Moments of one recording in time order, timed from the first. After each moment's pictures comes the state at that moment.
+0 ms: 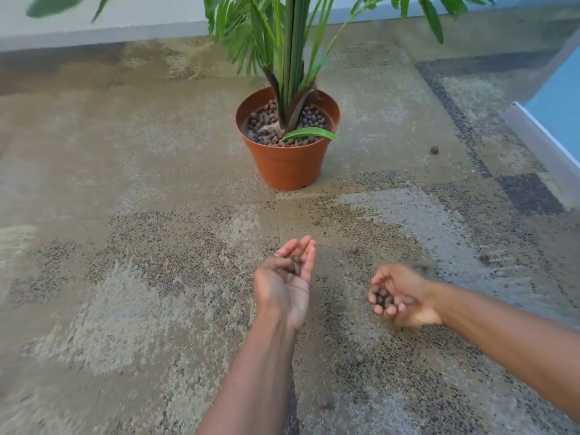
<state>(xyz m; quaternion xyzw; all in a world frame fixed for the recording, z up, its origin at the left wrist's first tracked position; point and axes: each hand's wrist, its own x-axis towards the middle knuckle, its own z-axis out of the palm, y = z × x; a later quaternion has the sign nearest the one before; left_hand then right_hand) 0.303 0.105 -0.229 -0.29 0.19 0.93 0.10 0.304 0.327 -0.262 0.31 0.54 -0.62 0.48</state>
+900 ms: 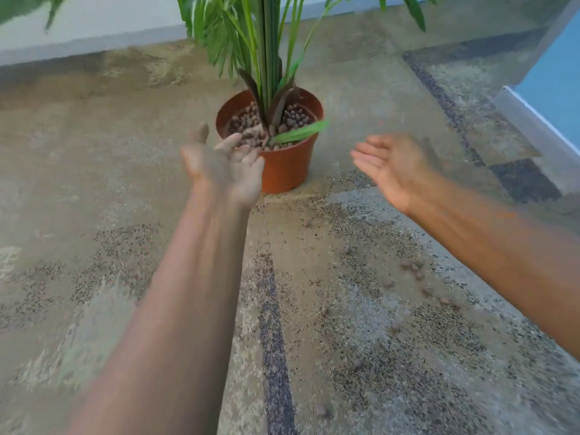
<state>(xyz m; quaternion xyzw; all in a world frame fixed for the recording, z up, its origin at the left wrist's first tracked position) 0.183 0.087 -0.119 -0.21 0.29 0.93 0.10 0.198 0.300 -0.141 0.24 0.57 -0.79 -0.01</state>
